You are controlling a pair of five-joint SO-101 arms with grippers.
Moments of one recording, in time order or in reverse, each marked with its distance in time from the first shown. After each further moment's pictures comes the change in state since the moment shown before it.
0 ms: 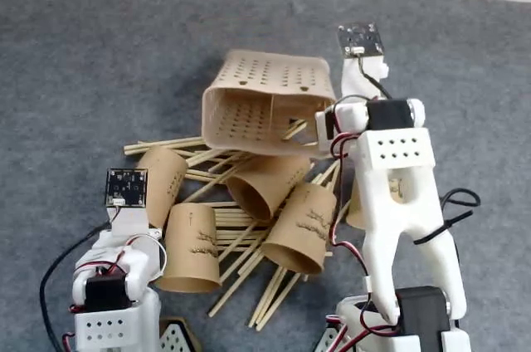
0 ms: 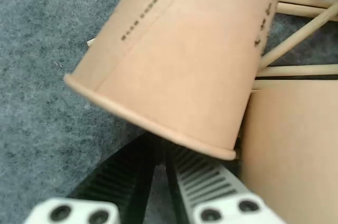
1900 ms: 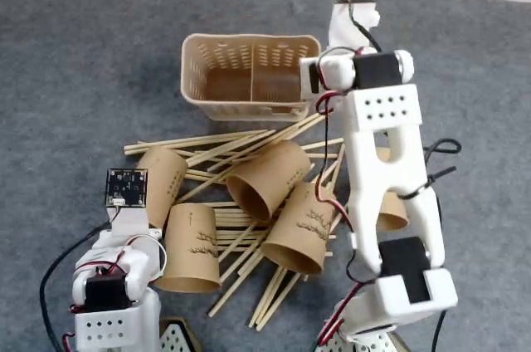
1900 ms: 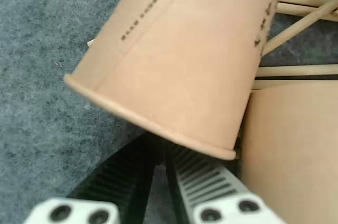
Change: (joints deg) left arm 0.0 0.0 0.0 0.0 0.0; right arm -3.6 17.9 -31.1 4.3 -7.1
